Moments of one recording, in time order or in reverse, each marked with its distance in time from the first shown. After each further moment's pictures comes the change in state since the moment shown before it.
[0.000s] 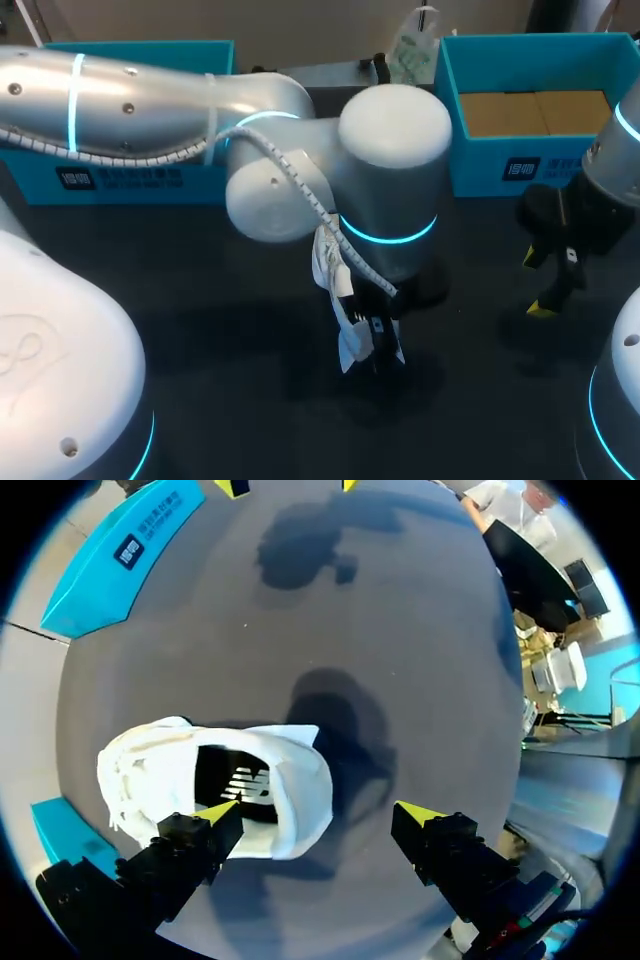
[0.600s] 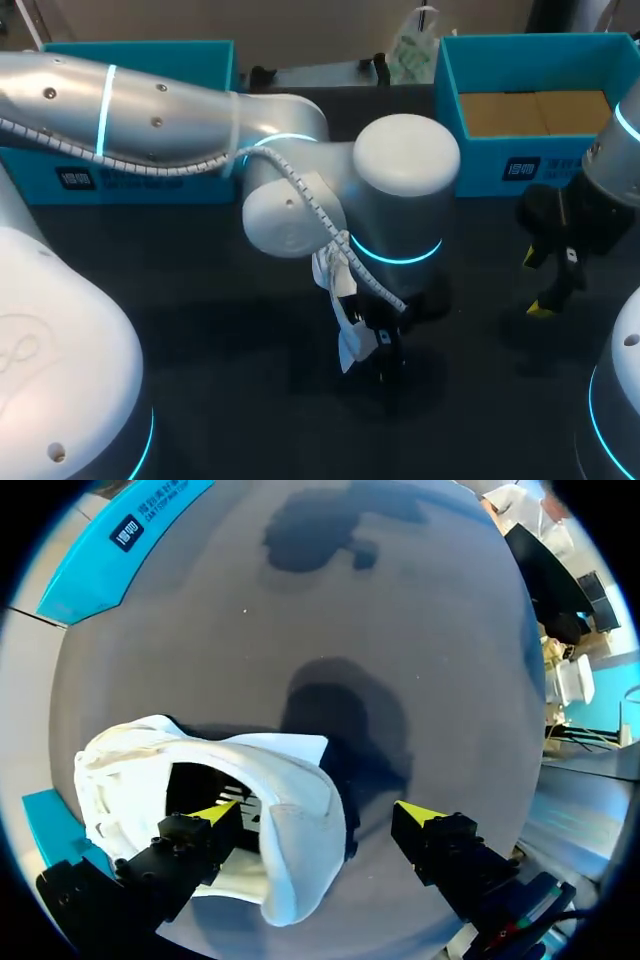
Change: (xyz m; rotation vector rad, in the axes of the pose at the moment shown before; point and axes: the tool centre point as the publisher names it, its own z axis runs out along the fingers) left arm -0.002 -0.008 0.033 -0.013 -0.010 -0.038; right arm 0.000 0.000 0.000 0.000 0.000 0.000
